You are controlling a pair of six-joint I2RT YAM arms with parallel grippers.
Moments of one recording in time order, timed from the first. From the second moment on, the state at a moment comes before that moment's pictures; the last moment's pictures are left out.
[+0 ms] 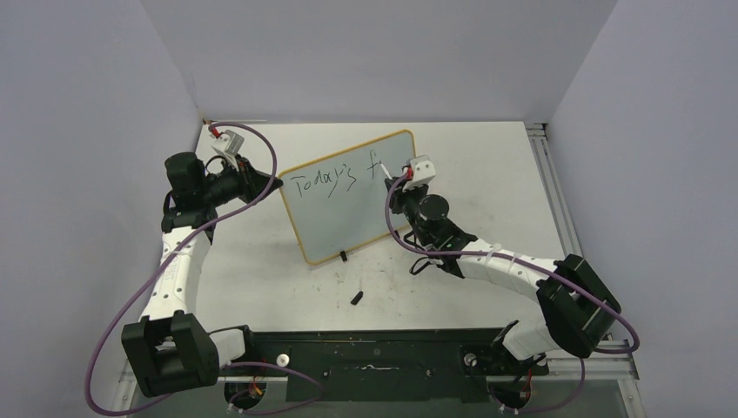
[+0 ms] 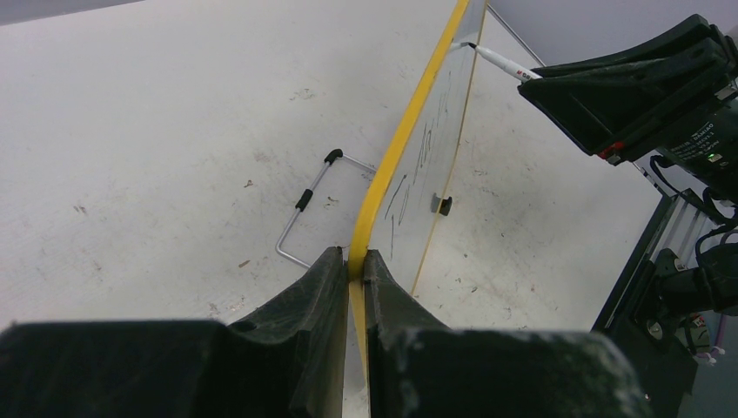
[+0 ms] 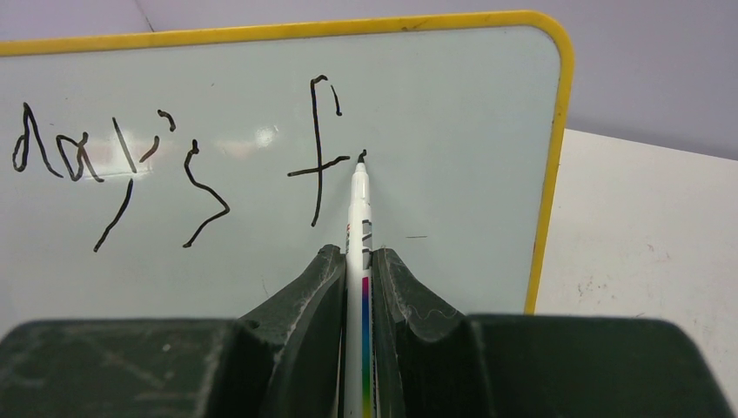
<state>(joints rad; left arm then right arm) 0.16 1.19 0.95 -0.11 0.96 -0.12 0.75 1.42 0.75 0.66 0.34 0.07</state>
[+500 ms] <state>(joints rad) 0.16 1.19 0.95 -0.11 0.96 -0.12 0.75 1.42 0.69 0.63 0.34 0.09</state>
